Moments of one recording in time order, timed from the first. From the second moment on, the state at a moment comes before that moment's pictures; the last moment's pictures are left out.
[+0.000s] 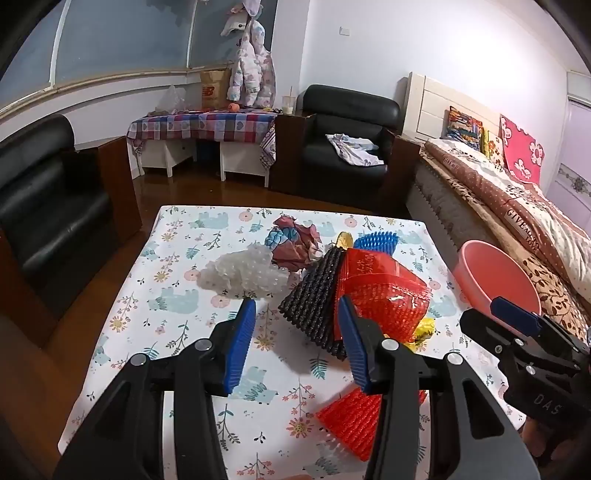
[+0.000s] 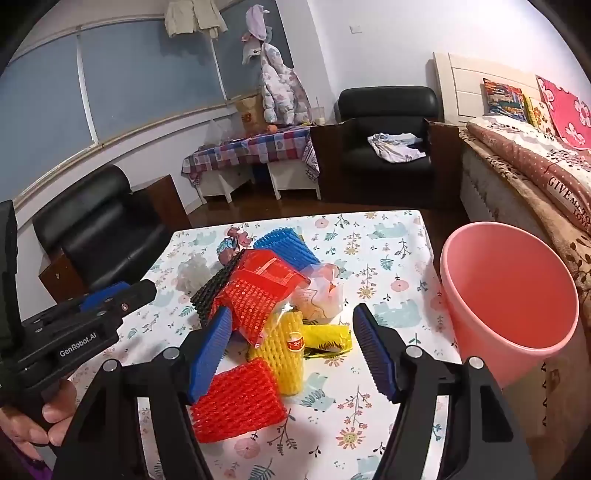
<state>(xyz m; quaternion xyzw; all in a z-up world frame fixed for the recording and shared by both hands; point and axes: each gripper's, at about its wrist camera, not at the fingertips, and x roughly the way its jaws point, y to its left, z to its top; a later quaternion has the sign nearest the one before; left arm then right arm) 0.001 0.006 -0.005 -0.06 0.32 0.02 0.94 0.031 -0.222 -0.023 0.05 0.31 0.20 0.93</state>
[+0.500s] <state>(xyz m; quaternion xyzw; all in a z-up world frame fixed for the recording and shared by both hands) 0.004 0.005 -0.005 -0.06 0.33 0.03 0.94 0.029 -0.219 -0.019 0.04 0.30 0.20 0.93</state>
